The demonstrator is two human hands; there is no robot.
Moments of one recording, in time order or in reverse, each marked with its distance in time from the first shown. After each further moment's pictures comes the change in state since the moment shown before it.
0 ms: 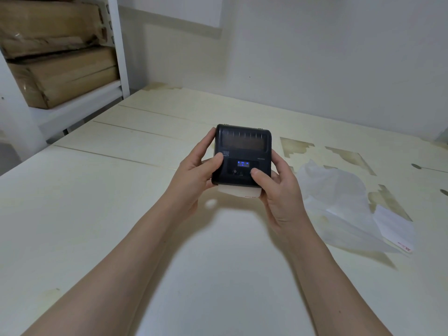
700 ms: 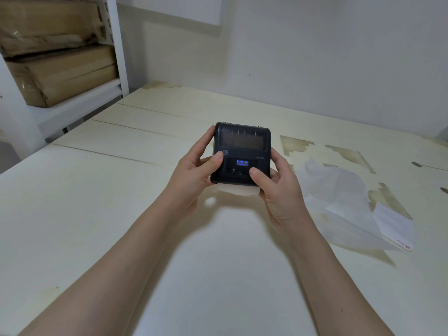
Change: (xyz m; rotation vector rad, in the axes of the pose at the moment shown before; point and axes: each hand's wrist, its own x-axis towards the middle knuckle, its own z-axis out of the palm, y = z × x) left_hand 0.002 -0.006 -0.004 0.021 -0.020 0.033; right_hand -0.001 -0.002 0.000 -0.062 -0.016 -0.046
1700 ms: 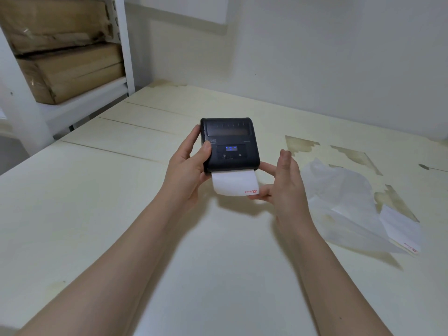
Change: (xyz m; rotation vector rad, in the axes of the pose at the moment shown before) left_hand 0.007 0.000 -0.010 -0.196 0.235 -0.056; right_hand -0.006 -0.010 0.010 -0.210 0.189 0.121
